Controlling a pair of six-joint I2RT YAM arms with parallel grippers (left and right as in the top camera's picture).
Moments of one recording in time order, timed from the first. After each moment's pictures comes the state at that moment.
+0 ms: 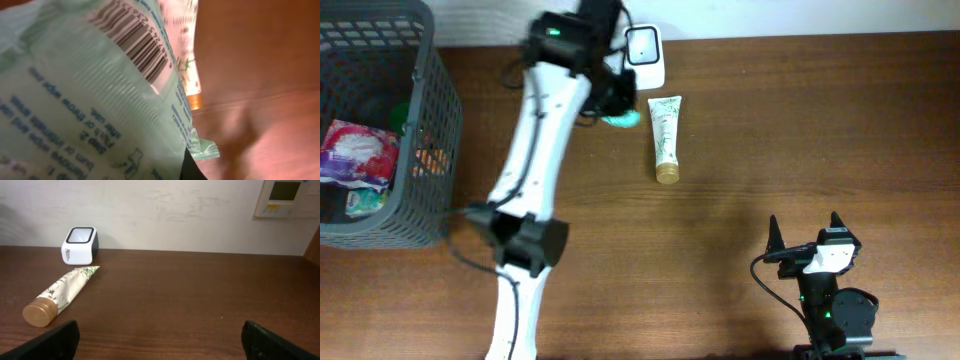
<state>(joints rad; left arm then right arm) -0.39 2.37 2.72 -1.65 0.15 -0.29 -0.02 0.01 0.01 -0.08 -0.03 -0.03</state>
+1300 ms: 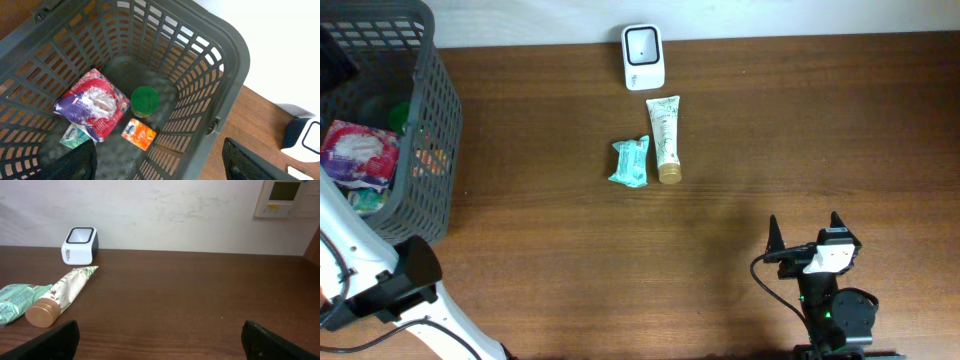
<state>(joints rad) 0.47 2.11 2.89 -1.57 0.09 -0.18 -0.02 0.01 0.01 -0.08 -0.03 -0.03</state>
